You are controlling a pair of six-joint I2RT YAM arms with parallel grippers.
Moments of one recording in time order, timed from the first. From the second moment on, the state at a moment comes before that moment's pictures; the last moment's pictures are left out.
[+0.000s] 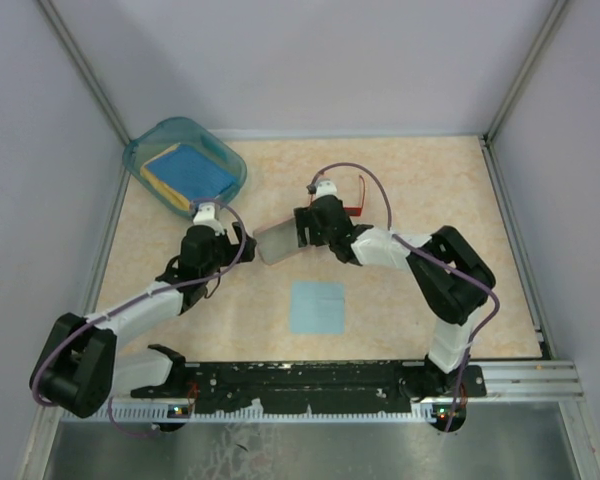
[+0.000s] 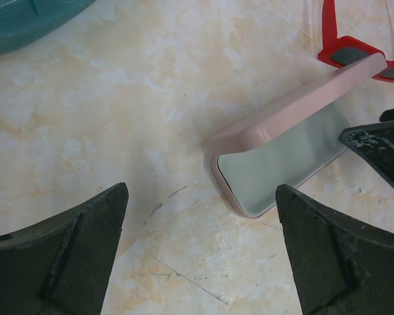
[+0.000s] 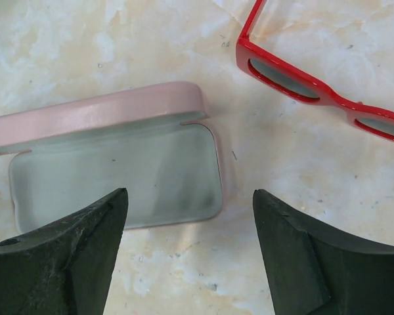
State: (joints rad) left arm -0.44 1.20 0.46 0.31 -0.17 -0.43; right arm 0.70 1.83 1.05 0.14 0.22 0.33
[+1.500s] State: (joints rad) left arm -0.44 1.12 0.44 0.26 -0.12 -0.44; right arm 0.69 1.88 1.04 0.17 0.19 0.39
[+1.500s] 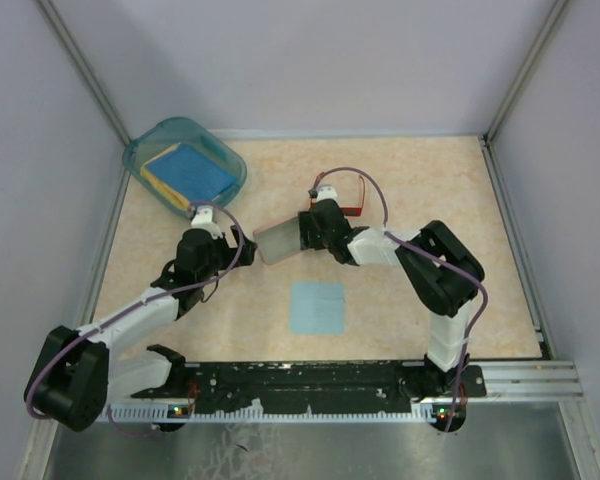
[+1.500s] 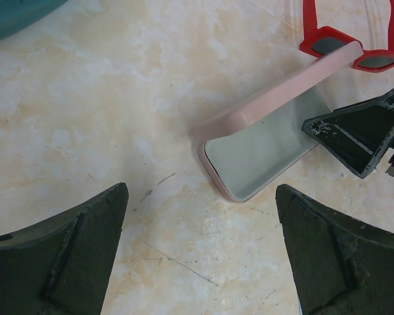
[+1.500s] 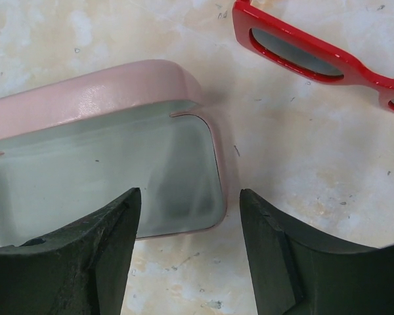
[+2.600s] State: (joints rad) left arm -0.44 1.08 0.41 0.25 -0.15 -0.44; right arm 0.72 1.89 1.00 0.28 0.13 0.43
